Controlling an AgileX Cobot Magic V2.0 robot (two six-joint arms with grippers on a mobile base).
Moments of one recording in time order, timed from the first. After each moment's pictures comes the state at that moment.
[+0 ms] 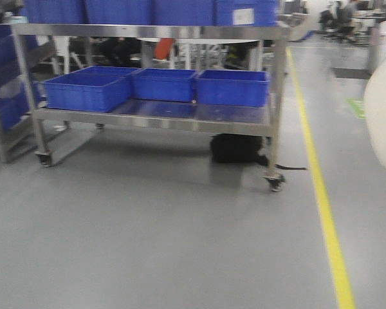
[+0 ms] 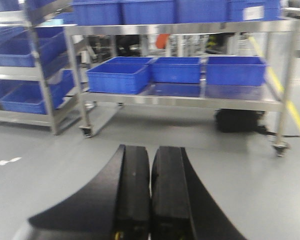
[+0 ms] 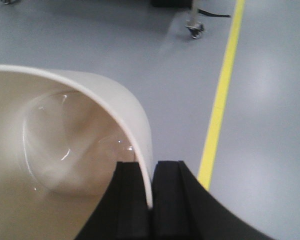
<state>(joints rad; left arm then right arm) -0.02 -0.01 0.01 -0.07 0.08 0.10 0.03 0.46 -0.54 0.05 0.66 0.00</state>
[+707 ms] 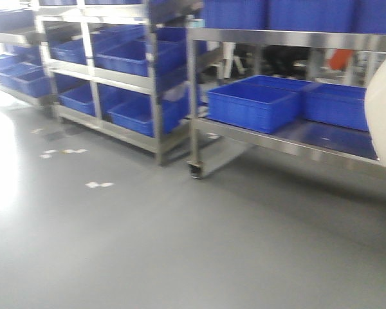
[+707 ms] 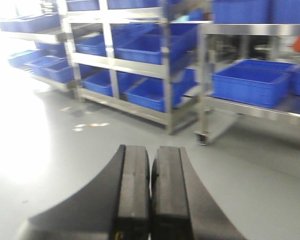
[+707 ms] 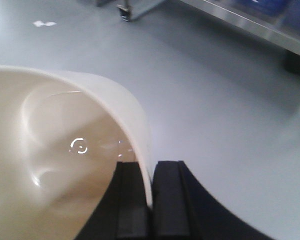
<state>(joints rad) -0.02 -0.01 0.01 -0.07 0.08 0.10 0.03 0.46 -0.54 0.05 0.66 0.00</state>
